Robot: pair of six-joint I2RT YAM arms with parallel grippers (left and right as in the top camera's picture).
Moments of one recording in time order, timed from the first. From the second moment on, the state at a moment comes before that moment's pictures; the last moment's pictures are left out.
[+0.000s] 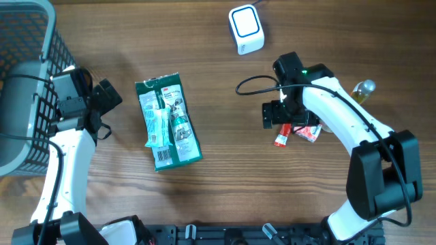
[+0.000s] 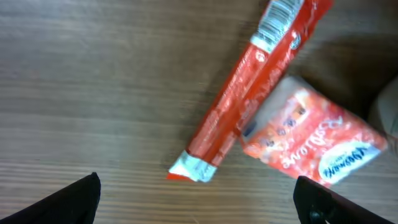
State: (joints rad) left arm 0.24 1.38 0.91 -0.42 -0.14 -0.32; right arm 0.32 1.80 1.27 -1.03 0.00 0.26
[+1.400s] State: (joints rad) left arm 0.24 1.38 0.91 -0.42 -0.14 -0.32; right arm 0.32 1.80 1.26 -0.41 -0.02 0.26
